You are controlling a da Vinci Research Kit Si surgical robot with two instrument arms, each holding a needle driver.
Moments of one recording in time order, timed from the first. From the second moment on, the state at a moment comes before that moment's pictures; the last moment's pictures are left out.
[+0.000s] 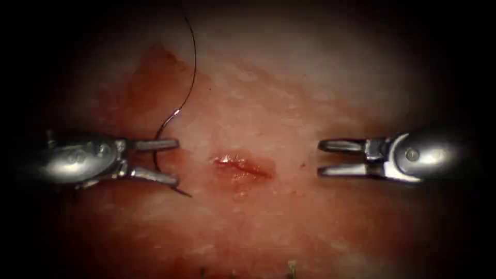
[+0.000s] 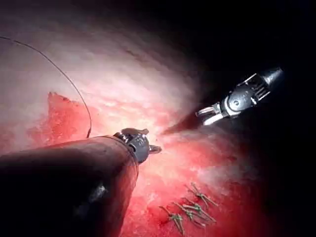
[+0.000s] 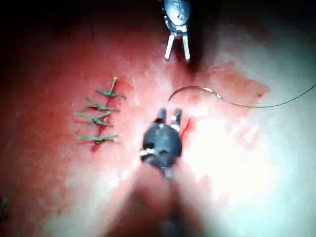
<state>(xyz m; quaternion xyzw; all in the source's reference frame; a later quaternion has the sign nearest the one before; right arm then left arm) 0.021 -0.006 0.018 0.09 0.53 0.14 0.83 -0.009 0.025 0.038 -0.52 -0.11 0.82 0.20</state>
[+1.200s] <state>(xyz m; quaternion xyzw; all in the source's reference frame) 0.022 -0.006 0.018 0.08 0.54 0.14 0.83 -0.010 0.024 0.042 -0.33 -0.14 0.92 0.13</state>
